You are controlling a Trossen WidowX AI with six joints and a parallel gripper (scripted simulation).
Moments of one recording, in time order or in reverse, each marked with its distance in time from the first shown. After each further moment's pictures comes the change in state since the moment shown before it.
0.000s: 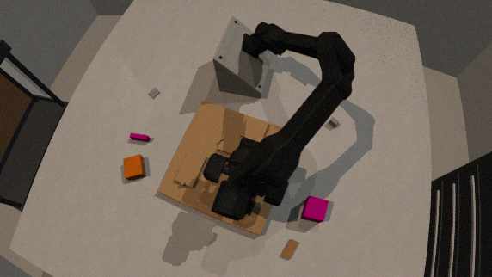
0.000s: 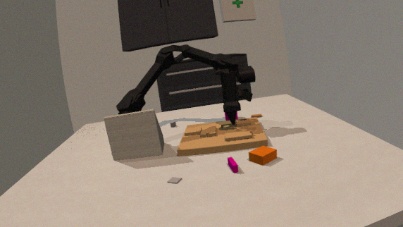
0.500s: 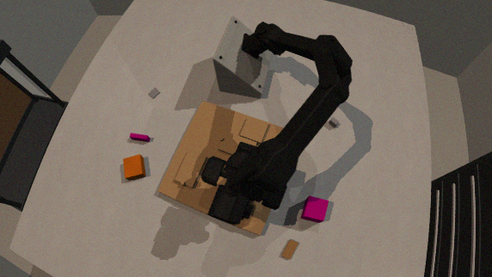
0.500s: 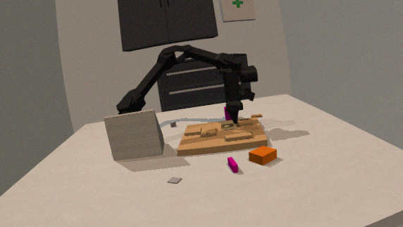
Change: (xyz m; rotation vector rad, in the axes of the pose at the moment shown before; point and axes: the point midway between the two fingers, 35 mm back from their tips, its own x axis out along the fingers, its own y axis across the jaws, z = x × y) arm -0.002 0.000 0.009 0.002 0.008 0.002
